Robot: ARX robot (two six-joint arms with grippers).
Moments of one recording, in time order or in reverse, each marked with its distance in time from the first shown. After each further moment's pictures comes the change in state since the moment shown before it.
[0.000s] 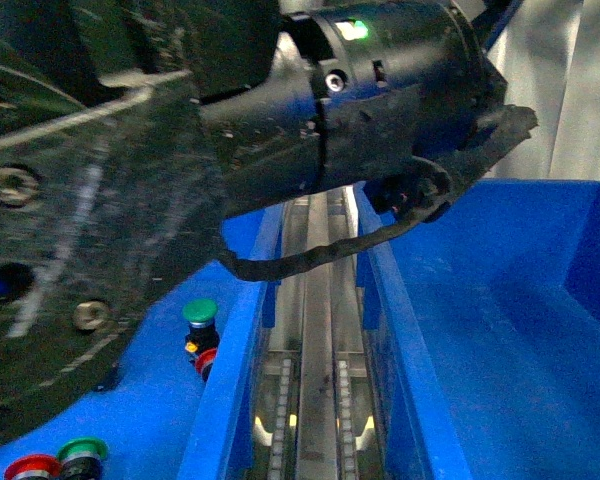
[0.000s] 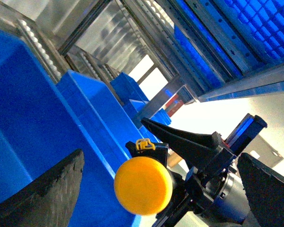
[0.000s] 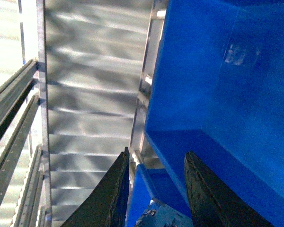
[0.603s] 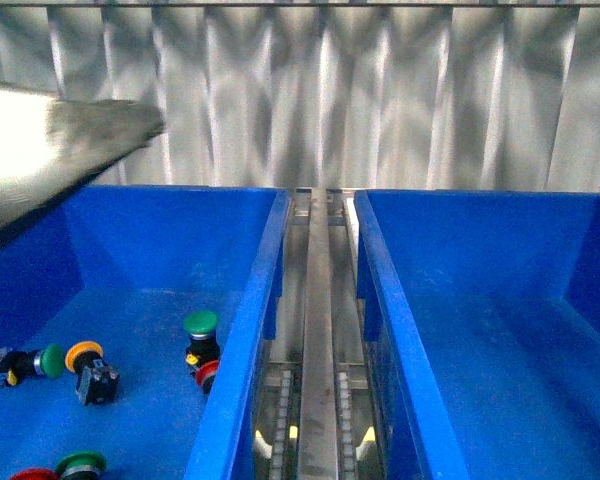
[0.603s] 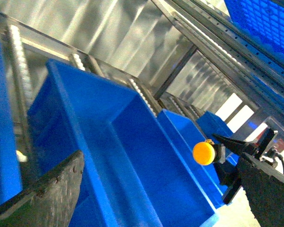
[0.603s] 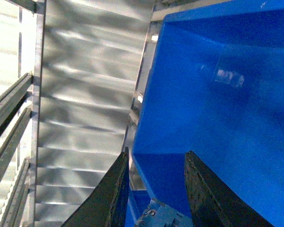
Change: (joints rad) left arm 0.208 -0.708 -0.500 -0.340 -0.225 0.249; right arm -0.148 -0.048 -0.073 0.047 -0.088 -0.089
